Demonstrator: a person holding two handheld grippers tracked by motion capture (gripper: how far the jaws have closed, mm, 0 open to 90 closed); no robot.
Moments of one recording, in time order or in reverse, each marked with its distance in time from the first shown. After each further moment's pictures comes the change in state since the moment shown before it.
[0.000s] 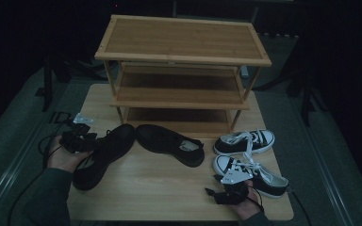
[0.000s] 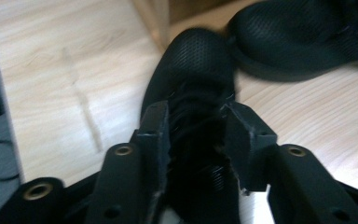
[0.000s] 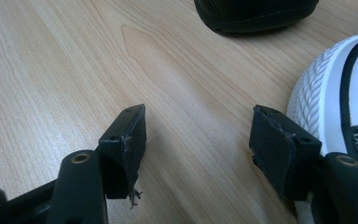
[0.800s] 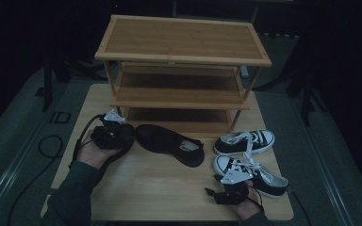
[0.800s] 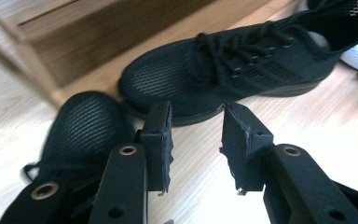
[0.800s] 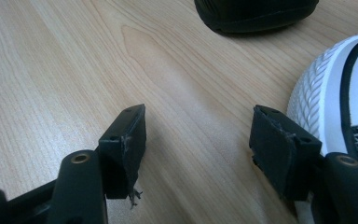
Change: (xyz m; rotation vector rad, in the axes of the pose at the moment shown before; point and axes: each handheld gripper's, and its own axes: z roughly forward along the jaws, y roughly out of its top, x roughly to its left) left arm -0.068 0.041 0.023 -0.013 -0.162 0.161; right arm 0.000 0.000 0.000 0.000 0.000 0.000
